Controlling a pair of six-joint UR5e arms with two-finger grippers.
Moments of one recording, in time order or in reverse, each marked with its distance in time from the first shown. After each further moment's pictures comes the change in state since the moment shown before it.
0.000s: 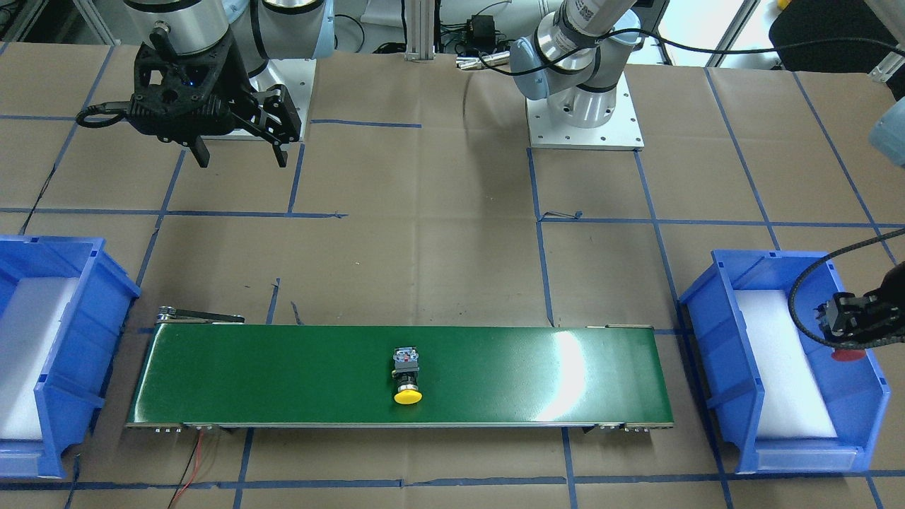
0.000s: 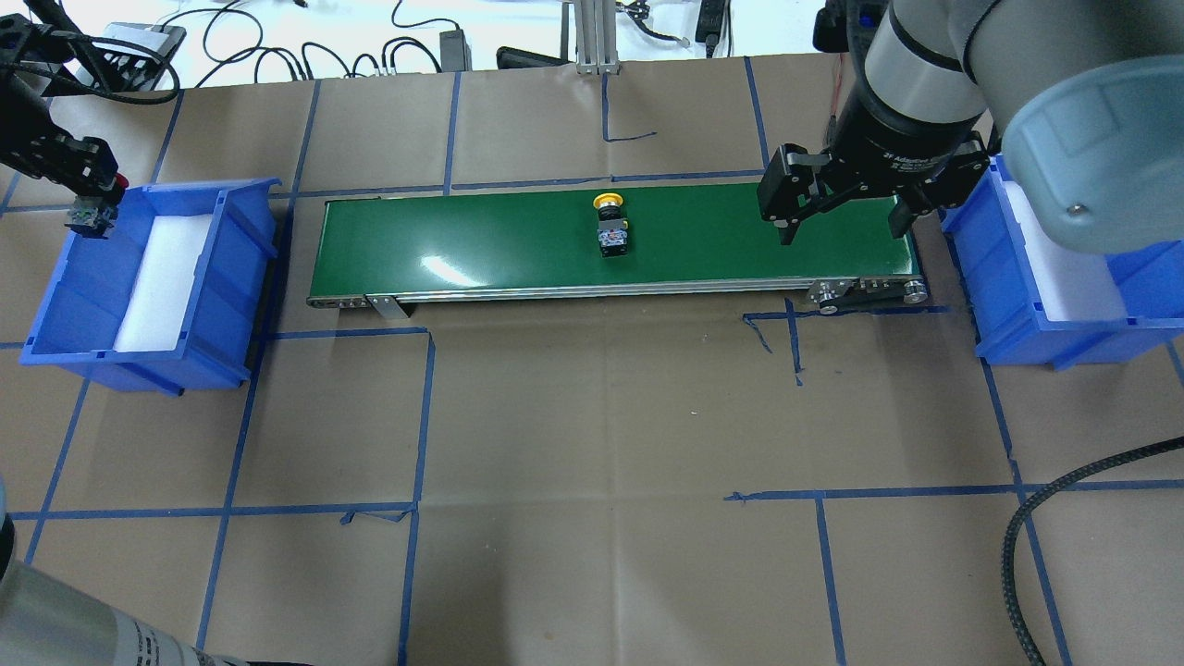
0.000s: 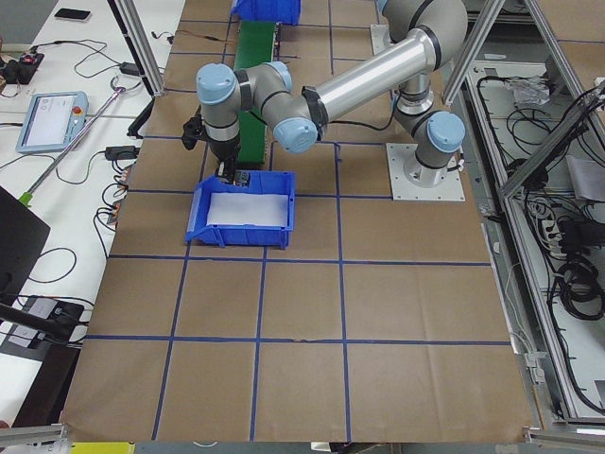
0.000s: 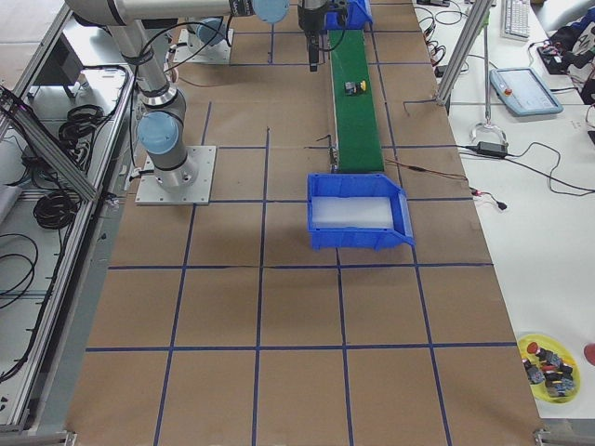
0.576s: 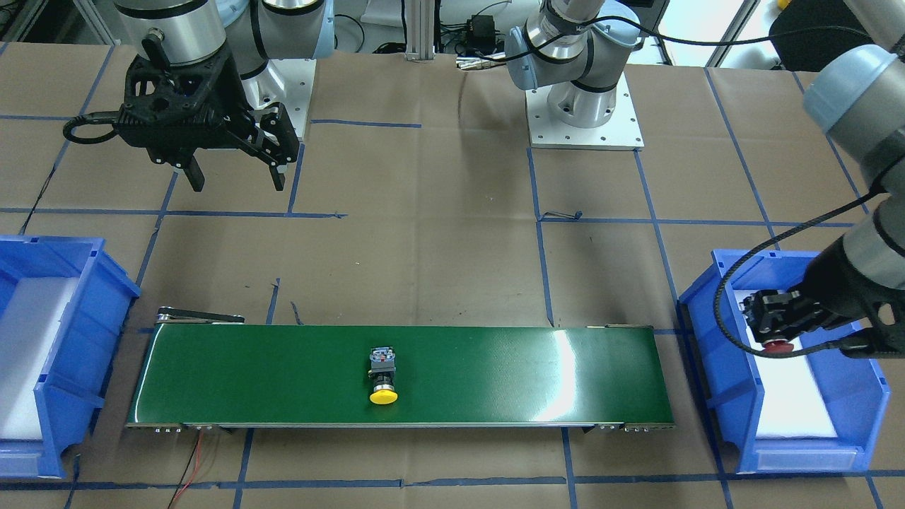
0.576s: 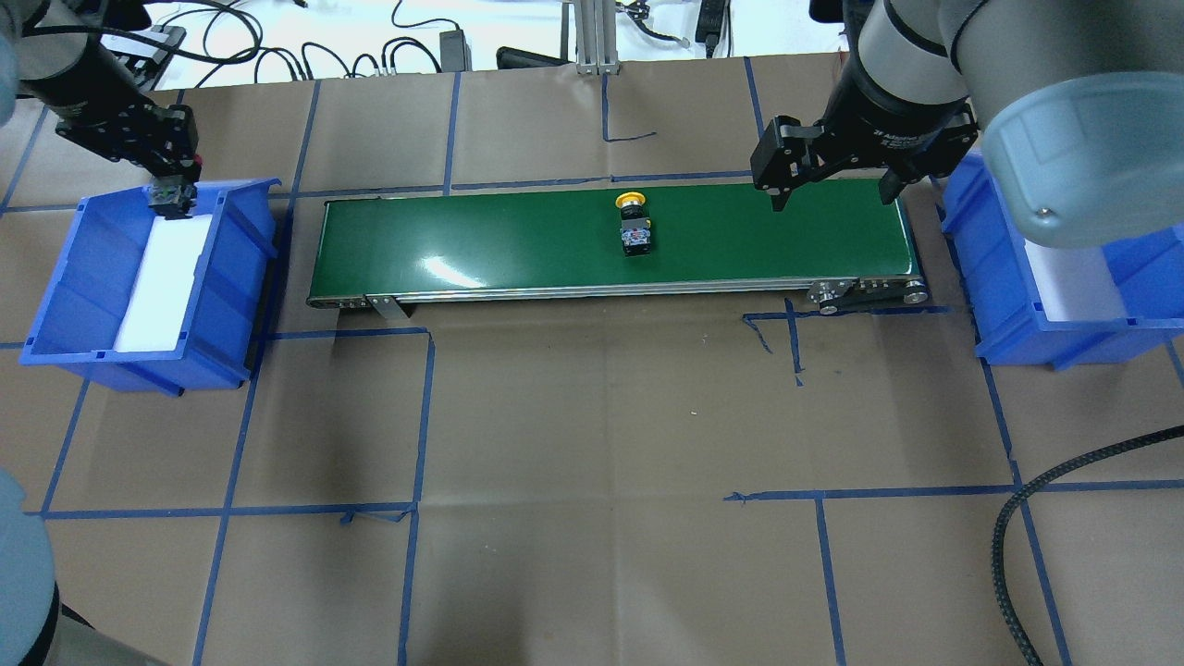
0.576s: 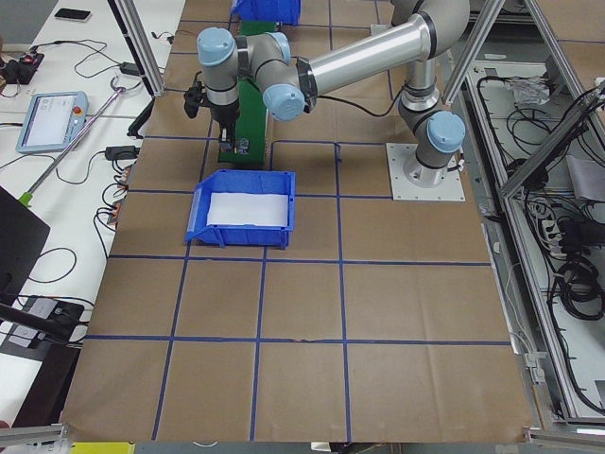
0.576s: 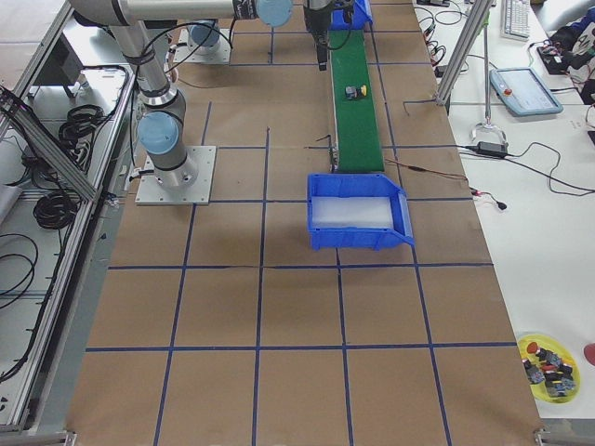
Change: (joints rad) left arm -0.194 0.020 -0.014 -0.015 0.003 -0.330; right arm 0.000 0.020 0.014 -0.125 0.000 0.000
